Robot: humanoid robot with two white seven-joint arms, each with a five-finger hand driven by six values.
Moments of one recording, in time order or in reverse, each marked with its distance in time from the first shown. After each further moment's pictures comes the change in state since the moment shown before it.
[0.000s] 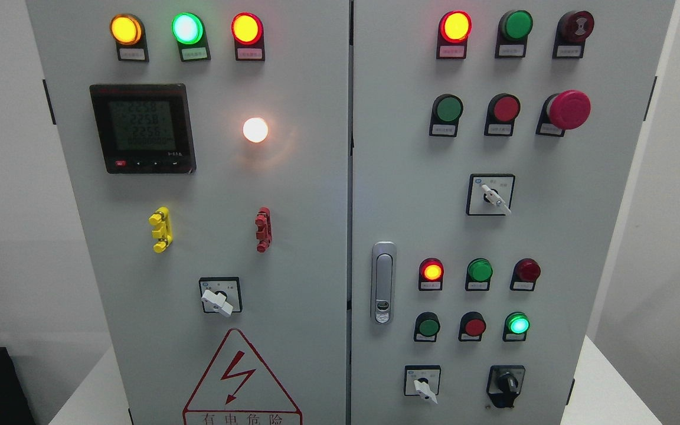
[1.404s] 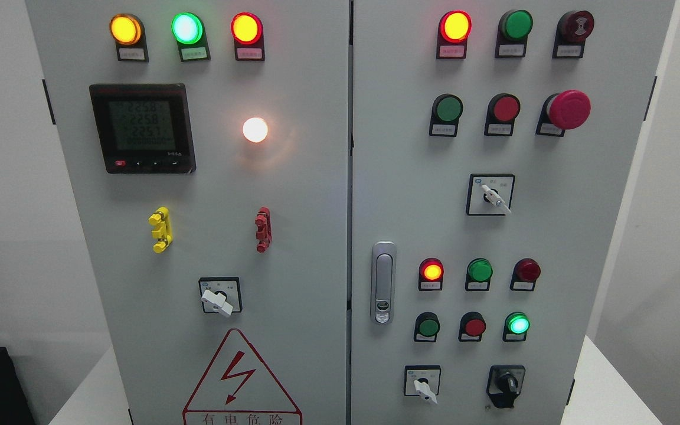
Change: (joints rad) left arm 0.000 0.000 0.000 0.000 0.000 0.000 0.000; right arm -0.040 0.003 -0.004 0.013 0.050 0.021 -0.037
